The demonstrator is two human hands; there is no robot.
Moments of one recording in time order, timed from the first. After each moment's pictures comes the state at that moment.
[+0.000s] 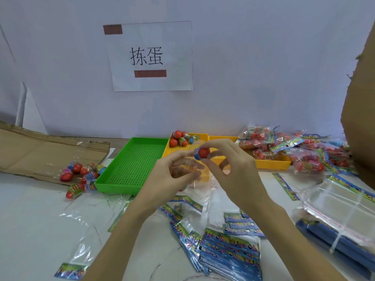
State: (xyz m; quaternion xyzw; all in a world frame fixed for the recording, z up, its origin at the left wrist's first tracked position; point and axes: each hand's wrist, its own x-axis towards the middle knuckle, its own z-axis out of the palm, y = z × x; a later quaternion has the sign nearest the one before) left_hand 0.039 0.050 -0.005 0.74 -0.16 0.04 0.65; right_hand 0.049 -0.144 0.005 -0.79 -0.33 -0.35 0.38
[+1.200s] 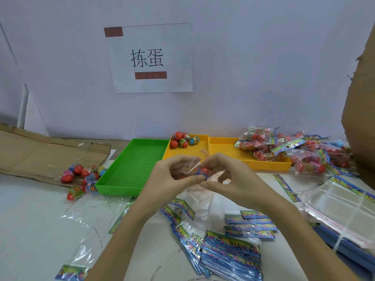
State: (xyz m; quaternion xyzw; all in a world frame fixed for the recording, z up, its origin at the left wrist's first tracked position) left_hand 0.040 0.053 -0.007 0.75 -0.17 0.07 0.63; right_hand 0.053 -0.161 0.007 -0.84 -0.29 -0.04 0.45
